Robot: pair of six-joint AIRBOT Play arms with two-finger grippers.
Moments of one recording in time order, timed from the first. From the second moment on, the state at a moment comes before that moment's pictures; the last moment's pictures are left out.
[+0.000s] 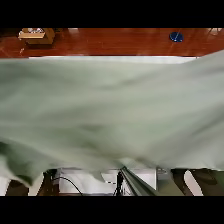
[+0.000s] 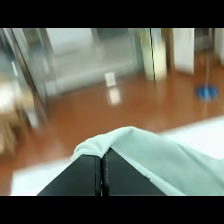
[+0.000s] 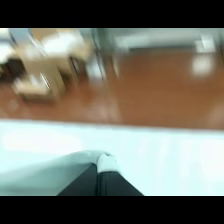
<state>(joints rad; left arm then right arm) 0.35 -0.60 2.07 1.04 -1.64 -1.36 -0.24 -0.71 2.04 -1.09 1.69 1.67</state>
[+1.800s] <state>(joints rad) 0.02 -1.69 1.62 1.07 -1.23 -1.32 -0.15 -1.68 1.58 -1.07 1.04 1.43</state>
